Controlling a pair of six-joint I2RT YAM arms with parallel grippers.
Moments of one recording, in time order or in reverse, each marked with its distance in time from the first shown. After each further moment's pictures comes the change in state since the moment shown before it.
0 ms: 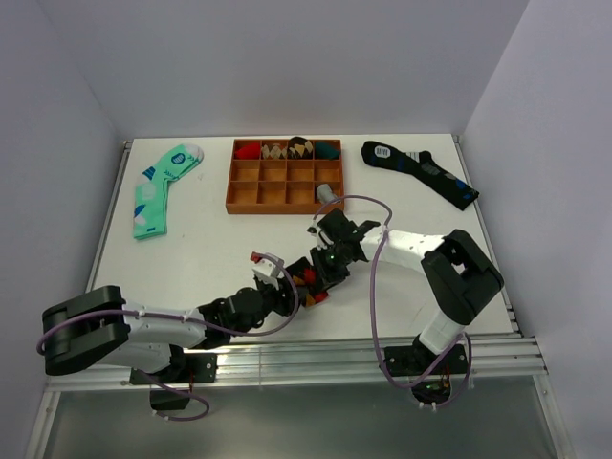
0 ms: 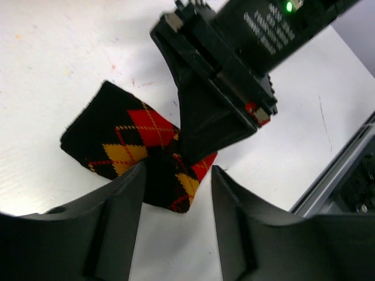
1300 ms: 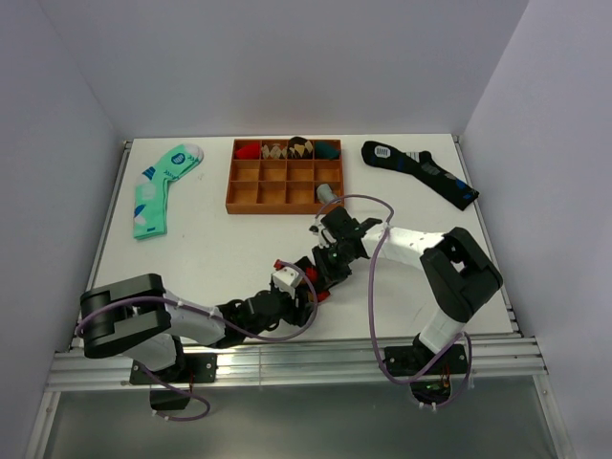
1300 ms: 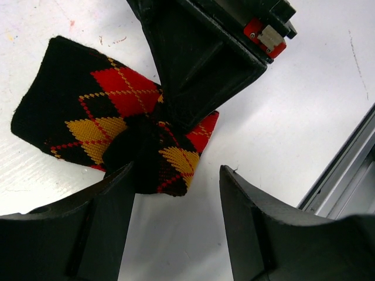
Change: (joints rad) left arm -0.029 0.242 0.053 0.062 0.098 0.078; right arm -0.034 0.016 0.011 -0.022 -0.040 -0.035
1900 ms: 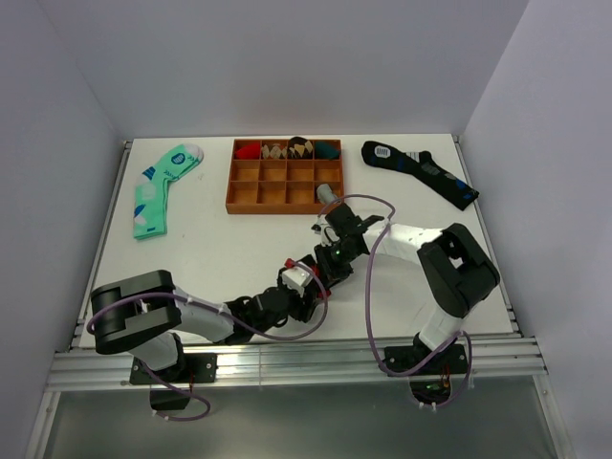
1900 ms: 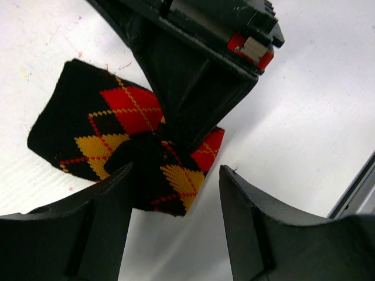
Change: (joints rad) left arm 0.001 0.066 0.068 0.004 -0.038 0.124; right arm -0.042 0.029 0.006 -0.002 -0.077 -0.036
